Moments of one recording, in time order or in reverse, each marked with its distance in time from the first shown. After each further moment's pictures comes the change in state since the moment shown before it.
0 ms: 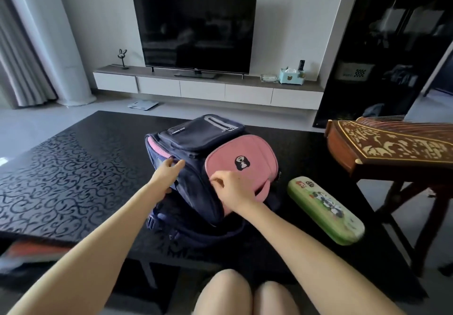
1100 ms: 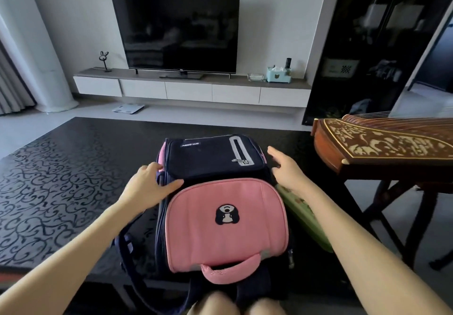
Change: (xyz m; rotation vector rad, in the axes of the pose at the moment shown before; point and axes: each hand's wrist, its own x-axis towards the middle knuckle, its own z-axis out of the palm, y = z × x) left_hand -0.006 0.008 0.009 0.641 0.083 0.459; right_hand 0.014 0.131 -0.105 0.269 0.050 0.371
